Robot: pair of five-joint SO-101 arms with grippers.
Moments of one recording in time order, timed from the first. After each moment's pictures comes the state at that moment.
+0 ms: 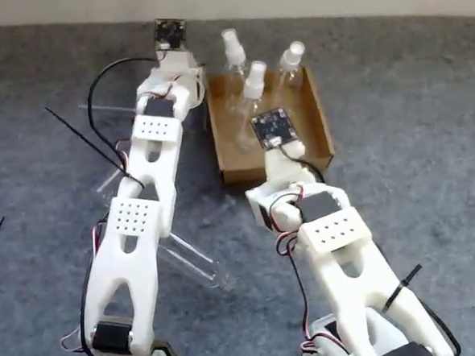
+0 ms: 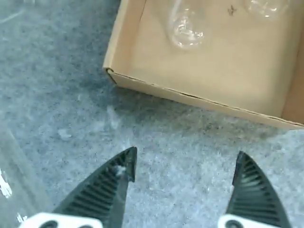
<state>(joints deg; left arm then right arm) 1.0 83.1 -81.8 38.7 8.8 -23.4 -33.1 50.8 44.6 3.3</state>
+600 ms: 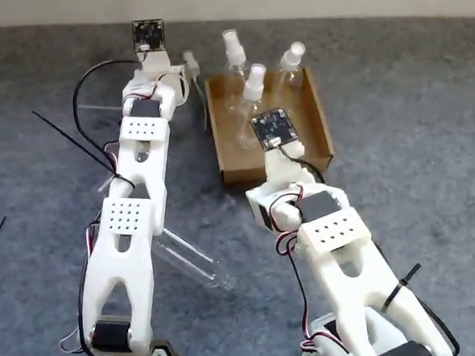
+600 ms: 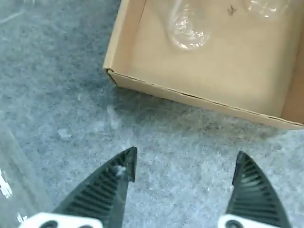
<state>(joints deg) -1.2 83.3 -81.5 36.5 10.4 -23.4 -33.1 50.8 44.6 3.3</state>
